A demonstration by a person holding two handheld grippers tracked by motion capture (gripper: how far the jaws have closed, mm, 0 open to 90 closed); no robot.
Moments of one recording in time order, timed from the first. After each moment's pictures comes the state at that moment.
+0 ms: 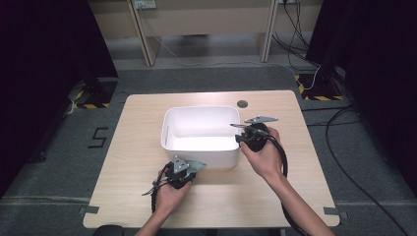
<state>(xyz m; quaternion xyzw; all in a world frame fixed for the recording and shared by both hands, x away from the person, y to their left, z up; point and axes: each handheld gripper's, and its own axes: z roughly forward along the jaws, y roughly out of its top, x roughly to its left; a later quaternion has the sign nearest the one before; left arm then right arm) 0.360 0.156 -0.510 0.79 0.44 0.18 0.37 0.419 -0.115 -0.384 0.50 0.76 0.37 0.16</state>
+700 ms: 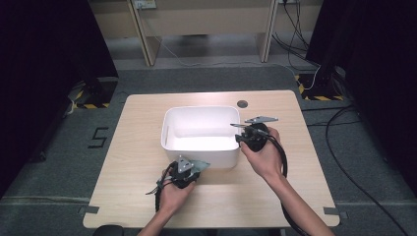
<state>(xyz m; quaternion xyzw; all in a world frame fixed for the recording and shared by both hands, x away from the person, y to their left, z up) 0.361 0.142 -0.507 0.80 0.43 0.18 0.38 0.419 -0.115 -0.385 0.50 0.76 0.38 0.17</state>
